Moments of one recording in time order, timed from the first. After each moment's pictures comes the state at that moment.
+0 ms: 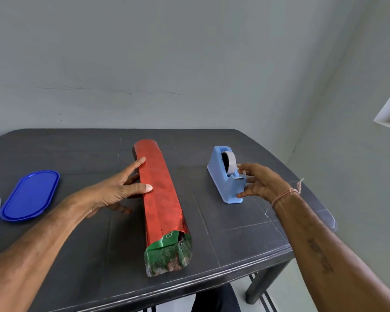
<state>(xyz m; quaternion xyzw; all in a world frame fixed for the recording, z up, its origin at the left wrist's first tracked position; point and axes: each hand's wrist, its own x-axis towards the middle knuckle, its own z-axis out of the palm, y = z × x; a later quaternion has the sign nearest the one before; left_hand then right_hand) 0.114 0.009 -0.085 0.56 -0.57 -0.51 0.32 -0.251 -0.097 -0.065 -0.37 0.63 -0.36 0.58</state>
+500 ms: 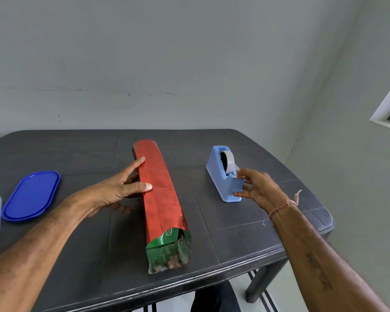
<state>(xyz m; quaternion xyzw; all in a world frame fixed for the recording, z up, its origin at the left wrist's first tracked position) 0.120 0.004 -0.092 0.56 -0.58 -0.50 0.31 -0.247 -0.074 -0.081 -0.37 0.59 -0.44 0.57</state>
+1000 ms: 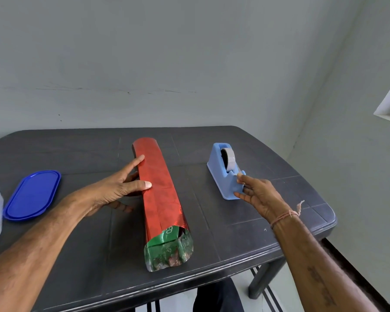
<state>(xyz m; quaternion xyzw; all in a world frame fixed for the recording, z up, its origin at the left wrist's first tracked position) 0.112 0.010 -0.085 0.57 -0.58 -0.49 0.31 -0.258 -0.070 -0.116 -0.35 0.57 -0.48 0.57</state>
